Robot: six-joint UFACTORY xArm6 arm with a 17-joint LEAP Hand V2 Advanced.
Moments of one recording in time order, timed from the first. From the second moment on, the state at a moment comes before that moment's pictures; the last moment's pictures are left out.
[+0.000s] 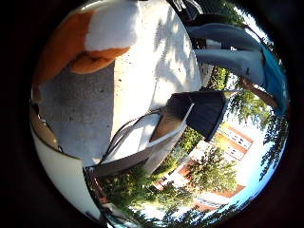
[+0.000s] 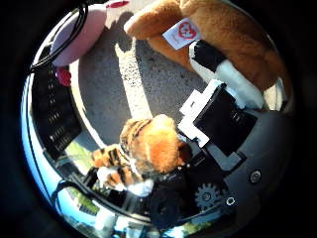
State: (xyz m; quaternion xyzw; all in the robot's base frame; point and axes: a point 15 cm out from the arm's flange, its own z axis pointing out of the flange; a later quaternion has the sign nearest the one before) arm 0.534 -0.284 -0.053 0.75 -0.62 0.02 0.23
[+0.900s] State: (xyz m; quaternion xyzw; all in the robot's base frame) arm 0.440 -0.080 0.356 0.82 -0.56 -0.11 0.02
